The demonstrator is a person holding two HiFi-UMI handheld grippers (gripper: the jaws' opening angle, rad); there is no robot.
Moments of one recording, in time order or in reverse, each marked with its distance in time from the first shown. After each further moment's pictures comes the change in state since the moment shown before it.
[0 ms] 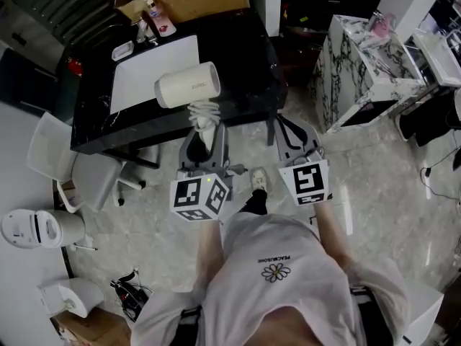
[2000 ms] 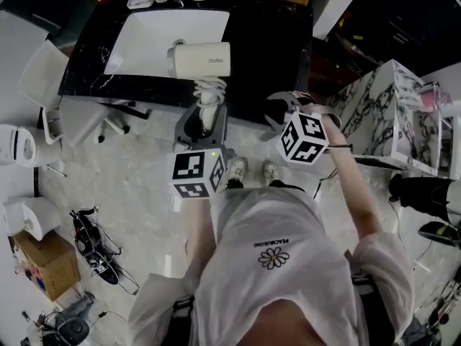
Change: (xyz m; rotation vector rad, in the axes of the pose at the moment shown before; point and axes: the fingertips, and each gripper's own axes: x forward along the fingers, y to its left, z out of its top) left arm 0.149 0.071 -0.030 0.005 0.201 0.347; right arm 0.200 -0.022 -0.109 -0.805 0.366 0.954
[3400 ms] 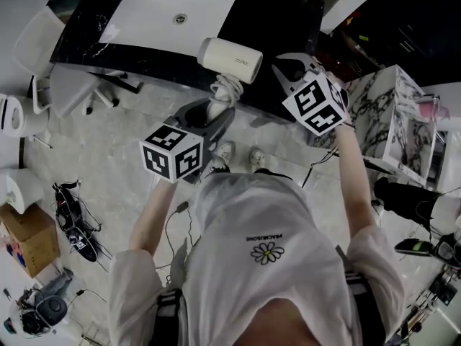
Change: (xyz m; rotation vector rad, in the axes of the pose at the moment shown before) left arm -0.012 -0.041 -0.048 -0.175 0.252 -0.395; right arm -0.024 -0.083 0.013 0.196 -0.141 -0.159
